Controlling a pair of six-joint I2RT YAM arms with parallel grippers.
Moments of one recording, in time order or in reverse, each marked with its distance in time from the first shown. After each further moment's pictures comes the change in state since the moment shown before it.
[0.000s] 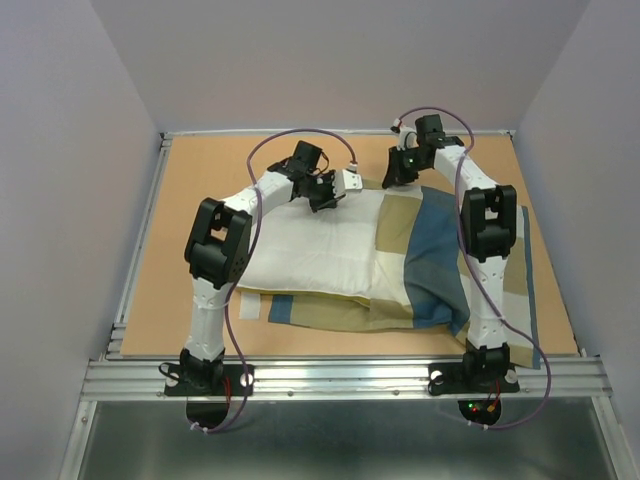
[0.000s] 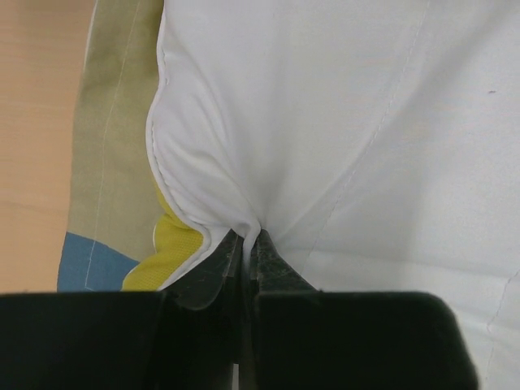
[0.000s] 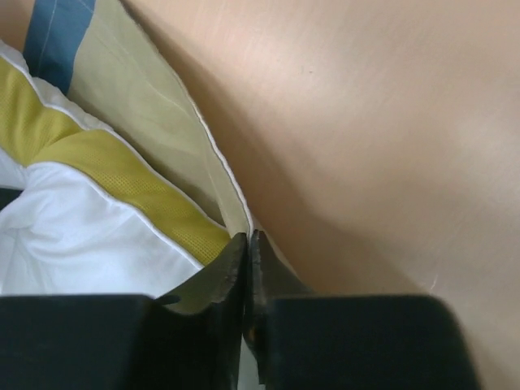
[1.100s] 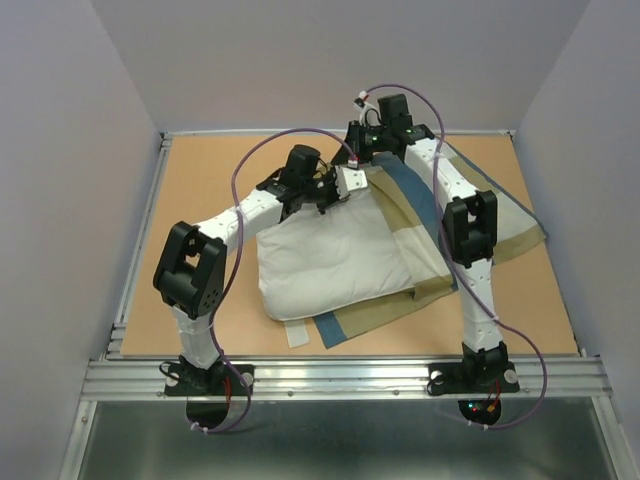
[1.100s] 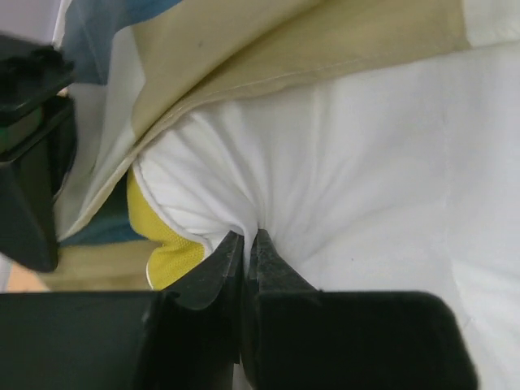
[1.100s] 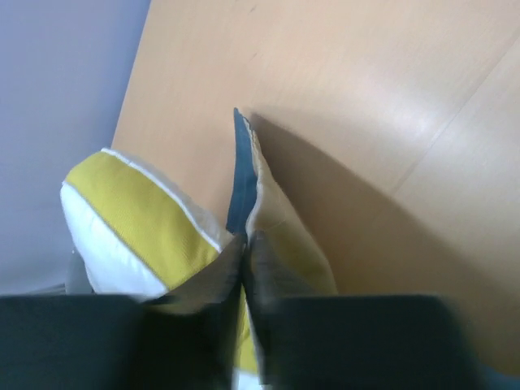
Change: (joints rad) left arm -0.086 -0.317 -0.294 0.297 -0.019 -0.160; right arm 0.190 -0.016 0.190 0.127 -0.209 0.410
